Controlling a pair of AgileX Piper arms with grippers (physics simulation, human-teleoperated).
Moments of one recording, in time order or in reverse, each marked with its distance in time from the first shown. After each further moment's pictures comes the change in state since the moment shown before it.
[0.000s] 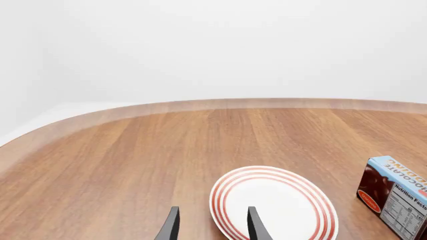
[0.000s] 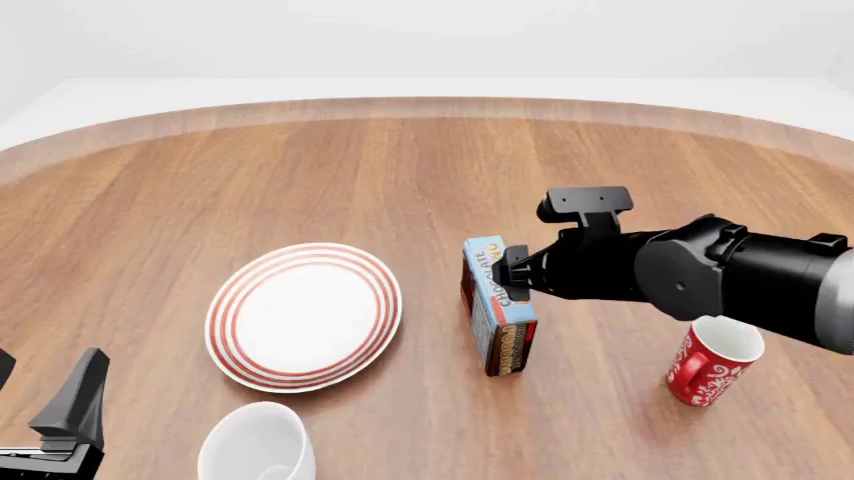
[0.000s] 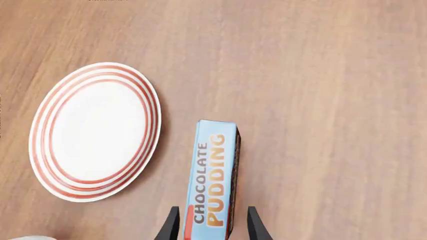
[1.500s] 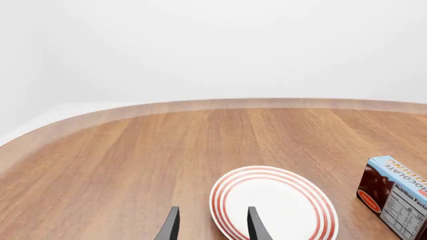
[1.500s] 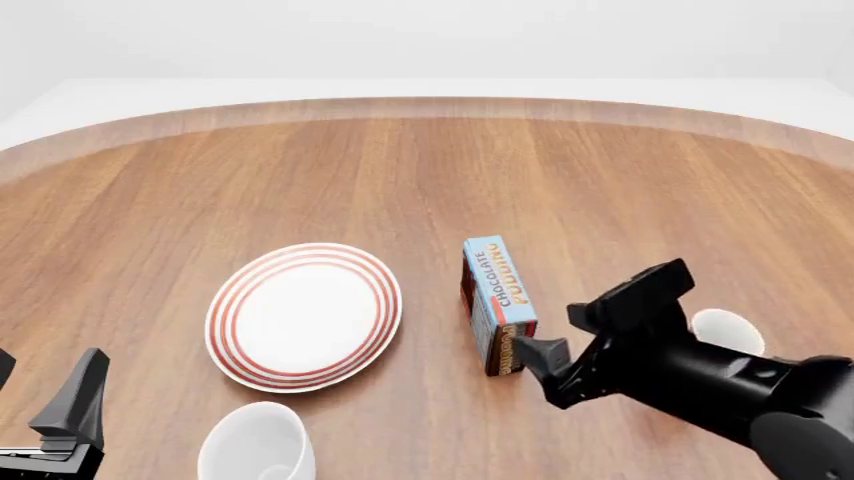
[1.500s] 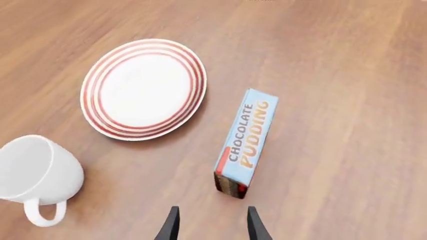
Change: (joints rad) left arm 0.000 0.000 0.000 0.000 0.000; right arm 0.135 -0.396 0.404 -0.215 -0.191
